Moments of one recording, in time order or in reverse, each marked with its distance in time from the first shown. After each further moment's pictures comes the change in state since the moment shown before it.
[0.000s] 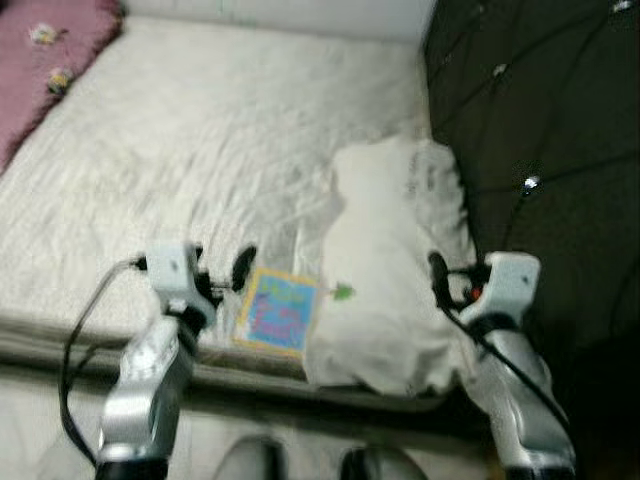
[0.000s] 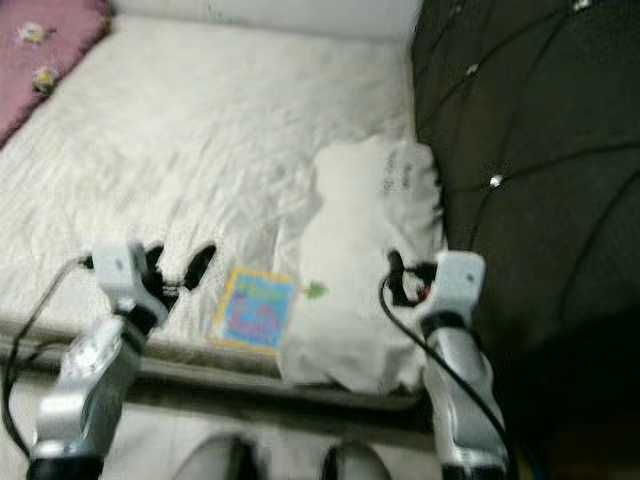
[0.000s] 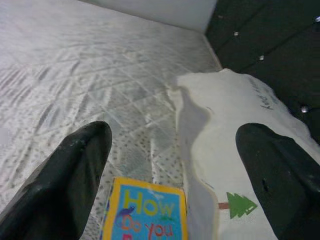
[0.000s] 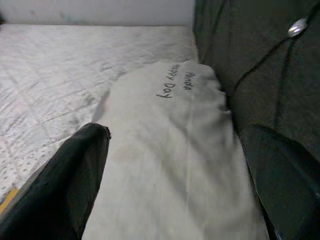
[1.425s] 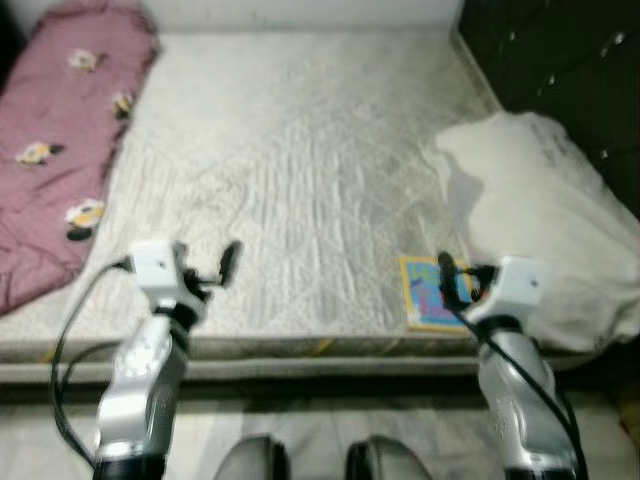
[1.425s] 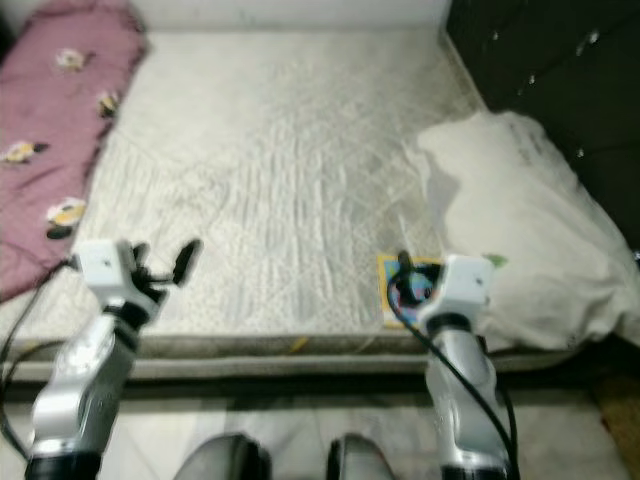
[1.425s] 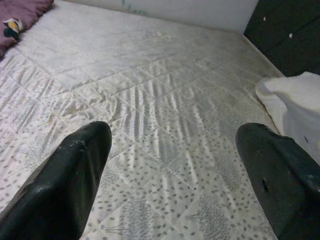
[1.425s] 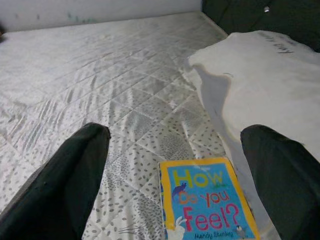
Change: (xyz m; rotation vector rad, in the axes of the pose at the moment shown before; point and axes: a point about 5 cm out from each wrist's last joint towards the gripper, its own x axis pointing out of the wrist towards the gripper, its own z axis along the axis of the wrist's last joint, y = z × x) left arm -0.003 0.012 0.000 0.000 -0.010 0.091; right arm -0.003 -0.005 -0.005 0.026 0.014 -0.061
